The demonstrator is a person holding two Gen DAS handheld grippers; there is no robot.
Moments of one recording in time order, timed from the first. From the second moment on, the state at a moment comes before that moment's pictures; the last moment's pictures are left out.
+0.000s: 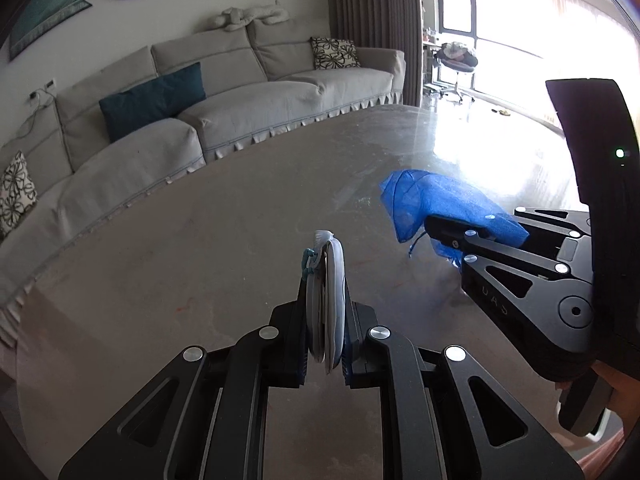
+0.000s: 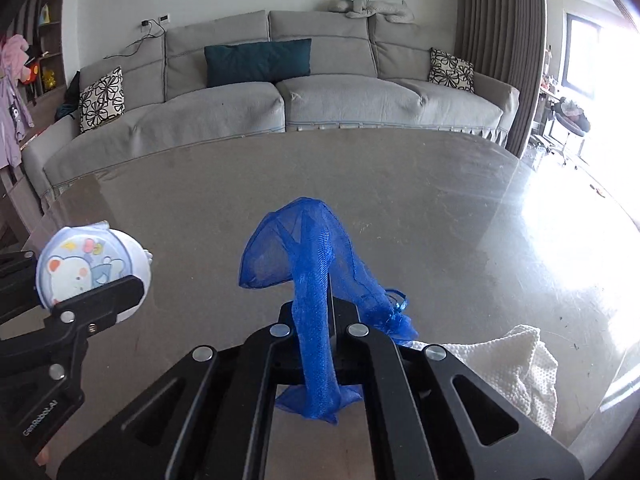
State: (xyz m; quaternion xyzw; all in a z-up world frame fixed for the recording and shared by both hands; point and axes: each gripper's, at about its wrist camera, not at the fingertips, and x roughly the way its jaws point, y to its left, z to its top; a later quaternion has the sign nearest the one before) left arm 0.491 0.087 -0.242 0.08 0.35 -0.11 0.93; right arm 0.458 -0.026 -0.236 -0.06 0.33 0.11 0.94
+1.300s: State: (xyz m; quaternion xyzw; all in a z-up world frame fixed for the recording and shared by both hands) left arm 0.242 -0.208 -0.243 0.12 0.31 -0.31 0.89; right arm 0.138 -0.281 -0.199 0.02 0.22 -0.13 0.97
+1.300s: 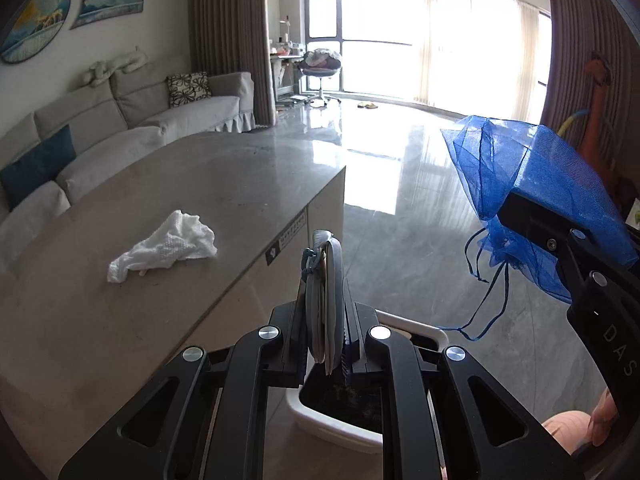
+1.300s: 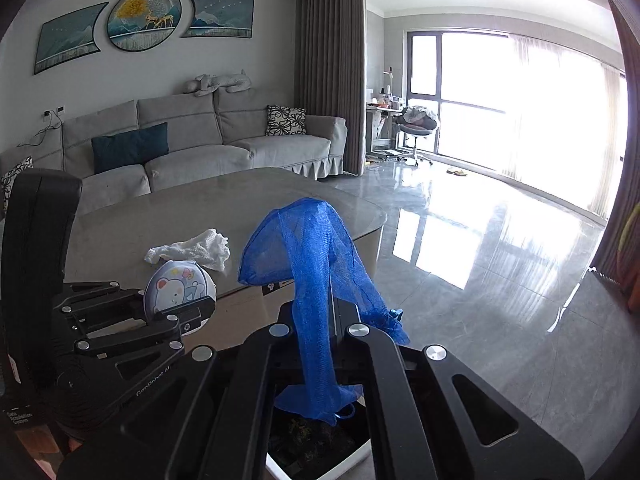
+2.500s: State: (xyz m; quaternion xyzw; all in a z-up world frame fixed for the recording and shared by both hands) left arm 0.289 -0.307 -0.426 0.19 0.48 -0.32 0.79; right arm 0.191 -0.354 -0.358 0.09 0.36 -0.14 0.92
